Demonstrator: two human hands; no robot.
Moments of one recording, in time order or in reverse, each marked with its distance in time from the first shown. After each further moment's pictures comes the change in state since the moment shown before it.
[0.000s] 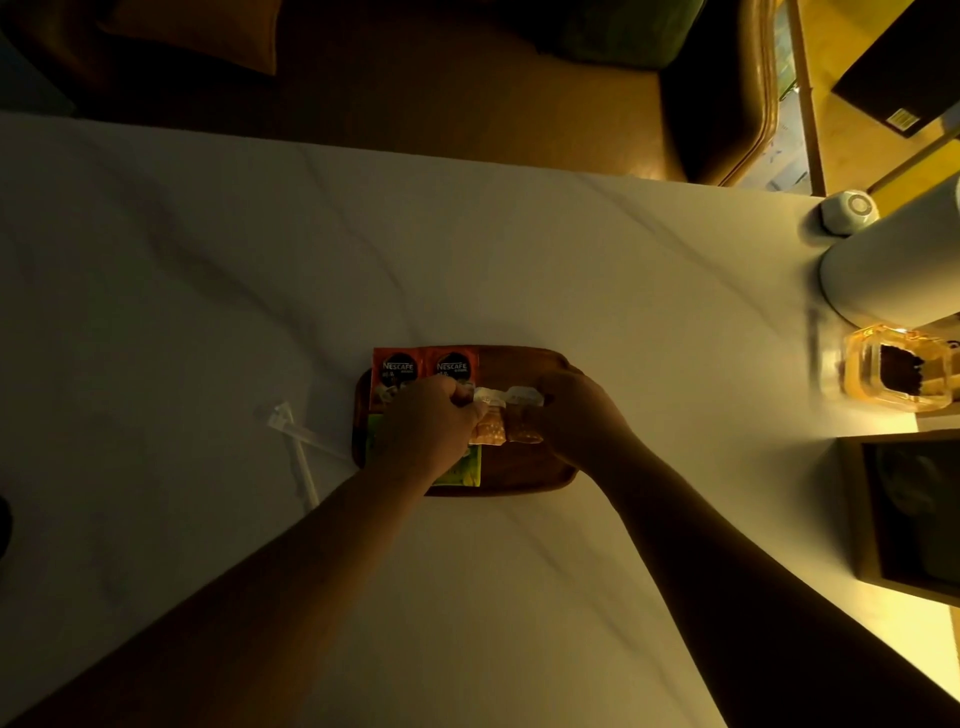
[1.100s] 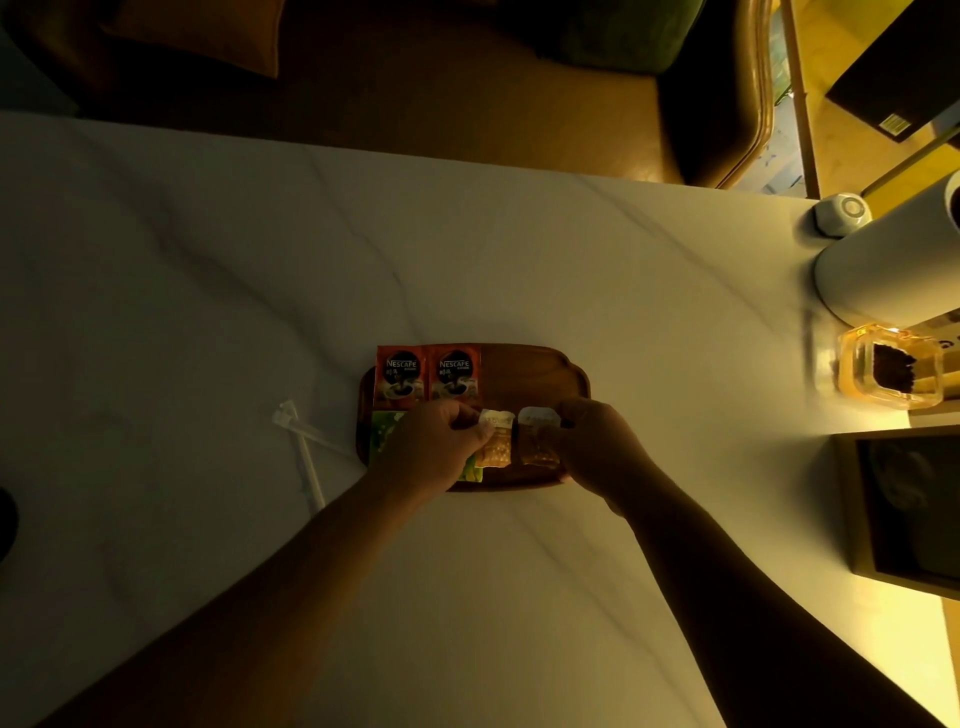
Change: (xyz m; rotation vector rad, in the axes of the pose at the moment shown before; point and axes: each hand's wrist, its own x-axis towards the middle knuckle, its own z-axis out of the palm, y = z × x) left_hand -0.023 -0.013 0.002 -0.317 -0.188 -0.035; right_hand -0.039 0.013 -0.003 0.300 -0.067 0.181
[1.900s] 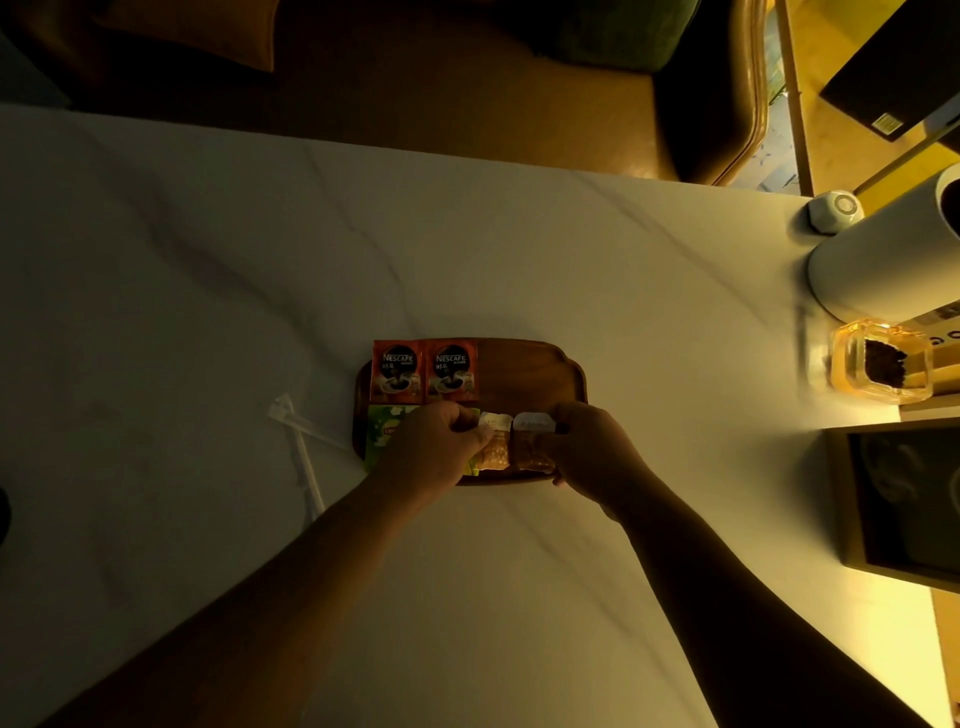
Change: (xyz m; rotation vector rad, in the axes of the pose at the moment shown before) left_hand -0.005 -0.004 0.008 0.054 0.025 0.014; right_hand -0.009 0.002 0.003 -0.082 -0.017 0.026
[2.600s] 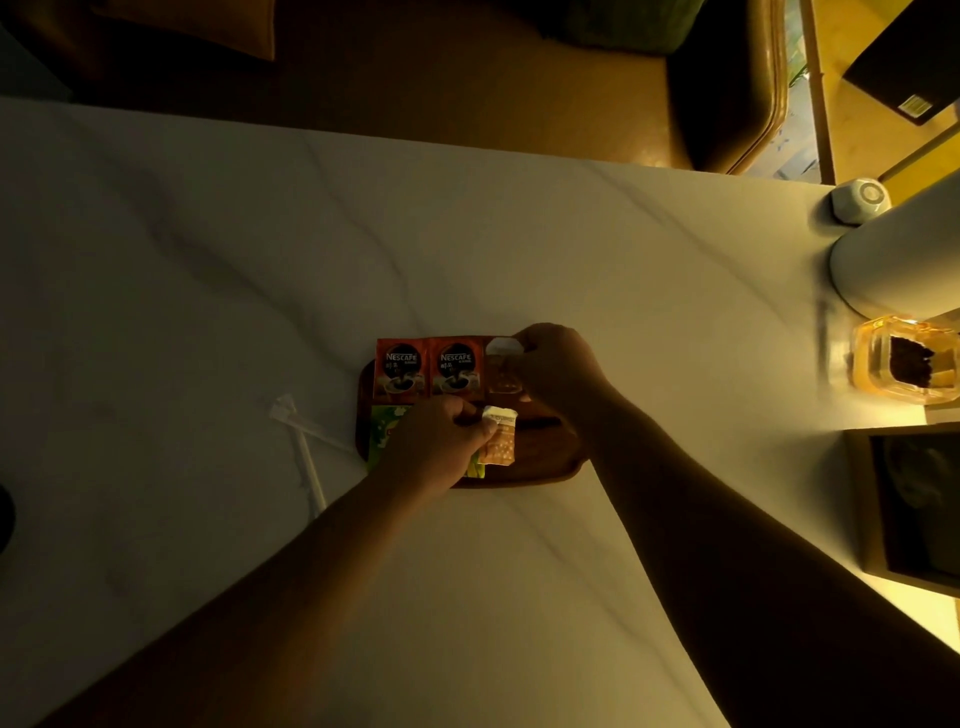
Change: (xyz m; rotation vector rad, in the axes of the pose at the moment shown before) left_hand 0.013 0.003 -0.002 0.134 -0.006 -0.045; right_hand 0.062 -0.065 0.001 0.098 0.053 -0.079
